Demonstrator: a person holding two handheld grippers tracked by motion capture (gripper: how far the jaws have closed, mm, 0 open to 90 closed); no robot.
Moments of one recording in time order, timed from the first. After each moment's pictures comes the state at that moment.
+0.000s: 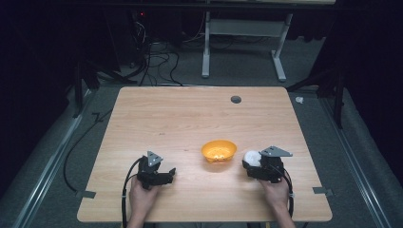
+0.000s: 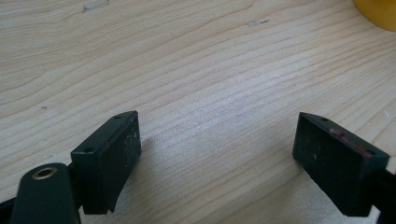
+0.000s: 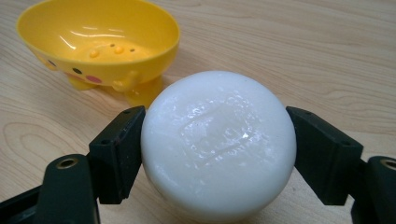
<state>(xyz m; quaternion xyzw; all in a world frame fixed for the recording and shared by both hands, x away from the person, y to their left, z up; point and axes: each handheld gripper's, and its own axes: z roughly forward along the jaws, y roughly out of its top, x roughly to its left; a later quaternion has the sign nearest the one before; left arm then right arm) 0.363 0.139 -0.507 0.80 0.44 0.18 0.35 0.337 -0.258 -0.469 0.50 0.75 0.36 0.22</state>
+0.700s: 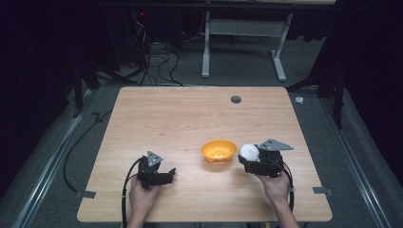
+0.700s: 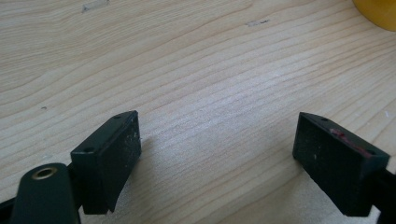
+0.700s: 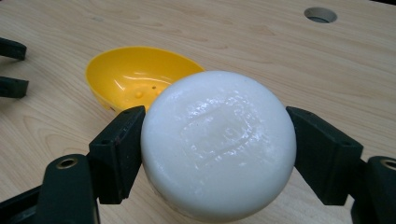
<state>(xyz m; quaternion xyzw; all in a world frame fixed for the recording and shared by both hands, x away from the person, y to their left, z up) 0.364 0.139 -0.507 0.80 0.44 0.18 0.35 0.339 -0.244 -0.431 0.47 0.76 0.39 0.21</state>
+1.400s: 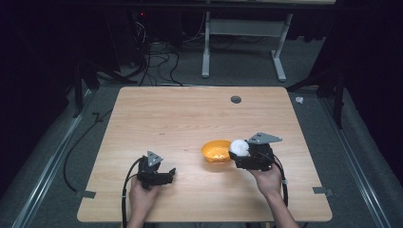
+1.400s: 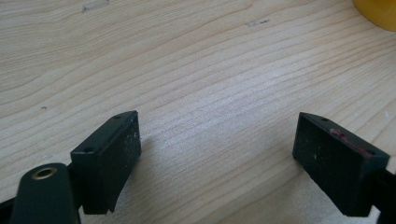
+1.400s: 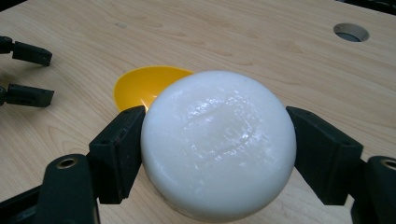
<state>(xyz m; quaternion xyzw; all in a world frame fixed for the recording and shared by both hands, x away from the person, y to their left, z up) 0.364 0.139 -0.507 0.80 0.44 0.18 0.35 0.355 -0.218 -0.417 0.44 0.79 0.39 0.20</state>
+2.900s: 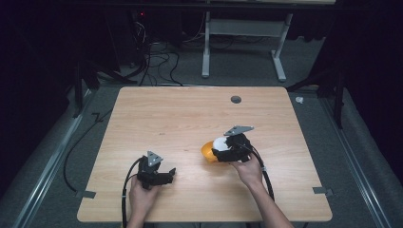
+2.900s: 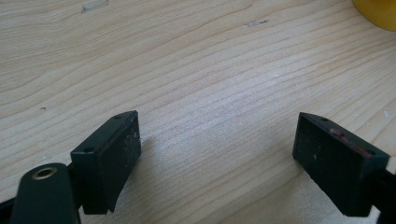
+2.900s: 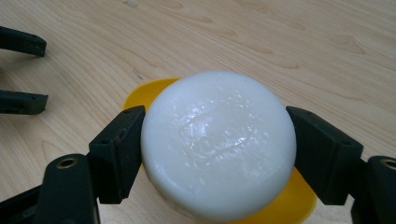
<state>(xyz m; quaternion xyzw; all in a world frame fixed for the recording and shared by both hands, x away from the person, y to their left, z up) 0.364 0.140 -0.507 0.80 0.44 0.18 0.35 0.397 -0.169 -0.433 0.43 0.82 0.35 0.16</state>
